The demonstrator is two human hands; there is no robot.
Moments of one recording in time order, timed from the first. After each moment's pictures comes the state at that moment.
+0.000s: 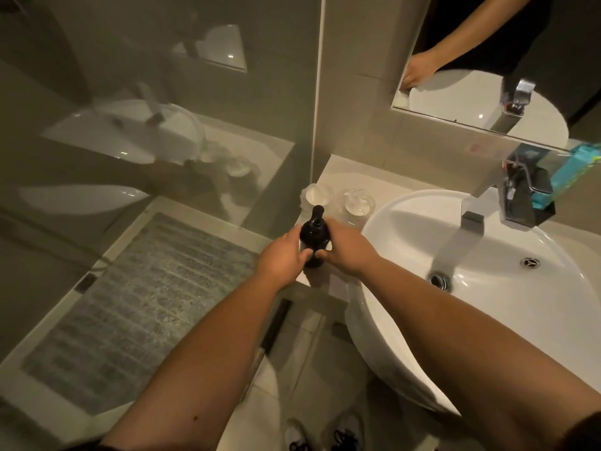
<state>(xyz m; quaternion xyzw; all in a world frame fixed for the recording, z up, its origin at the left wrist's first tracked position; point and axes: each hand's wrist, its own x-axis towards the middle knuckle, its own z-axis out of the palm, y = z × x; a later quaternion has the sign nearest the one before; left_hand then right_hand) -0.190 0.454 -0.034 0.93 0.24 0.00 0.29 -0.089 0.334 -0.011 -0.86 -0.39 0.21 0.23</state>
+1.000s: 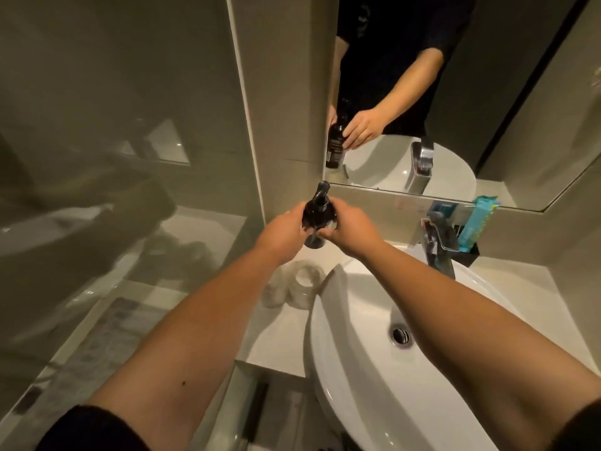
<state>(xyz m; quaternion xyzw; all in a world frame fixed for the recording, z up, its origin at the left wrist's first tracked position) -0.020 0.450 0.085 0.95 0.10 0.07 0.29 0.046 0.308 0.099 -0.91 -0.29 0.05 0.30</state>
